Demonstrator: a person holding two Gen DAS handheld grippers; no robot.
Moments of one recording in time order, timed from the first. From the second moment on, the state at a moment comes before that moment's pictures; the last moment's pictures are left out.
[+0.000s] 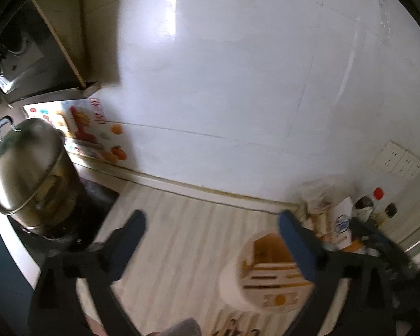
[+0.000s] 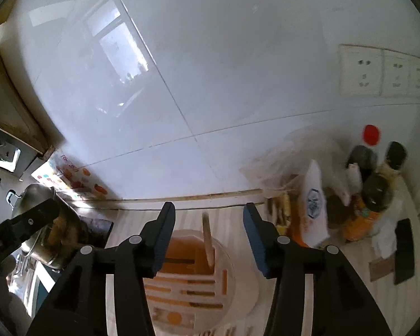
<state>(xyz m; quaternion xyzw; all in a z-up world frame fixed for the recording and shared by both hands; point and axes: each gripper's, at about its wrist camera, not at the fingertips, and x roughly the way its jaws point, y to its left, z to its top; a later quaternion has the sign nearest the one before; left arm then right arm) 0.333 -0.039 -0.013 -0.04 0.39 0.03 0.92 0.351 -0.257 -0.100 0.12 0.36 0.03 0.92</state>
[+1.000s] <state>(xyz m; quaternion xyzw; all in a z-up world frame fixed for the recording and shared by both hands) 0.231 -0.019 -0.259 0.01 0.63 -0.02 0.78 0.192 -0.275 -0.240 0.13 0.53 -0.07 0.84</state>
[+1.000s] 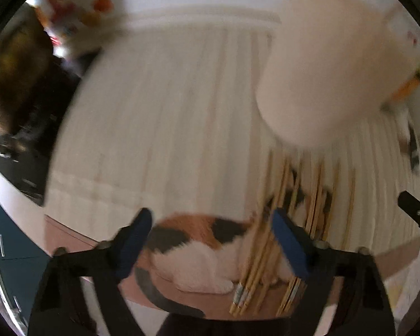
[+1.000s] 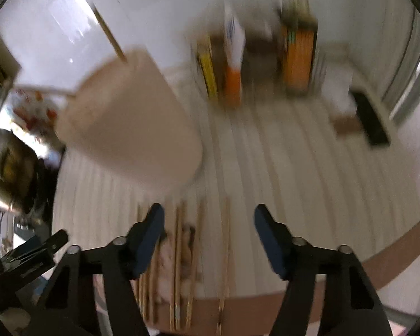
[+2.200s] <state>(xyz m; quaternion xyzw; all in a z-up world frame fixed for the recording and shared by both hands) 0.206 0.003 -0.331 -0.01 0.70 -0.02 0.71 0.182 -0.264 -0.363 0.06 0.66 -0.10 0.74</state>
